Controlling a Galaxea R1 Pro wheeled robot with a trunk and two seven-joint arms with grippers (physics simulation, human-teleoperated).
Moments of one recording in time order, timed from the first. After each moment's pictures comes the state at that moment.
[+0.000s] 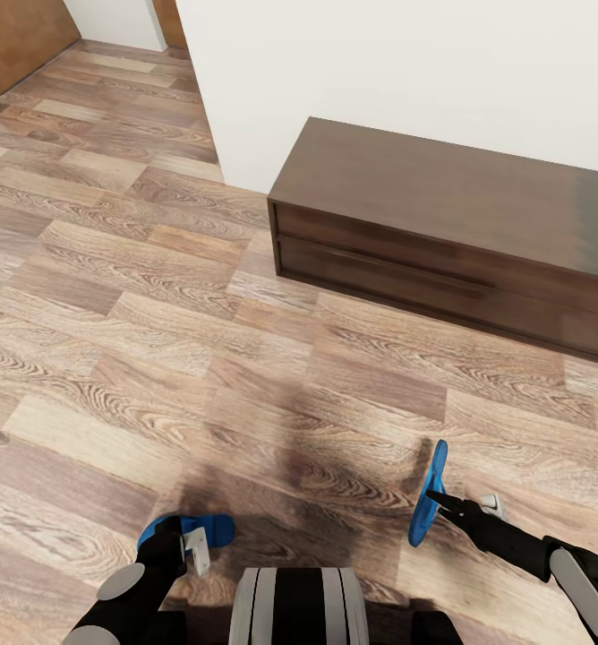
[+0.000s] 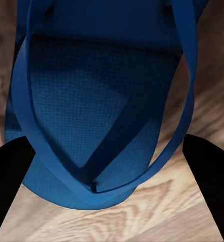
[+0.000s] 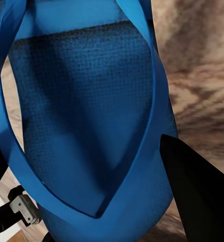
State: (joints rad) left arm -0.46 0.00 -0.05 -0.73 -1.33 0.42 -0.47; right arm -0.36 -0.36 -0.11 -0.84 -0.78 0.70 0.70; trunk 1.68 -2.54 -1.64
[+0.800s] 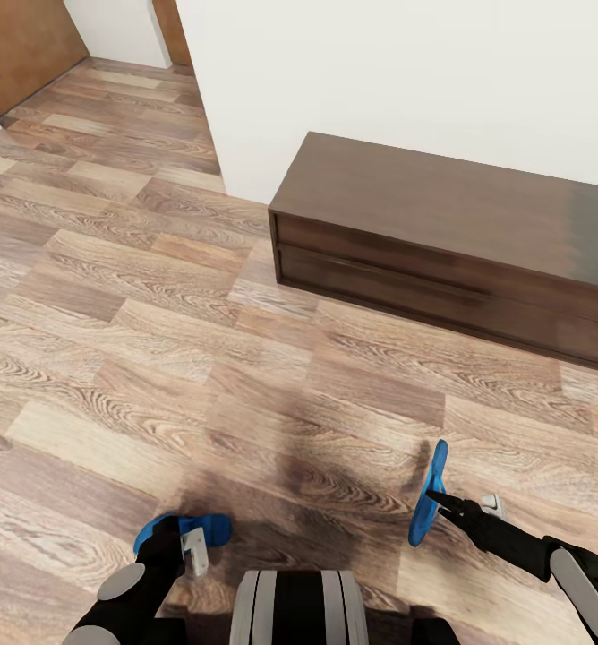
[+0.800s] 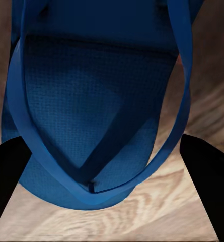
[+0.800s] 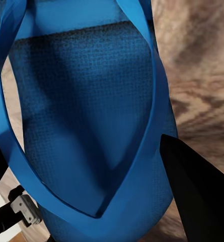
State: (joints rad) left arm -0.46 0.00 -0.05 -0.73 -1.34 0.44 -0.46; right arm -0.36 -0.36 -0.11 -0.84 -0.79 0.70 0.70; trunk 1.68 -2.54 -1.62
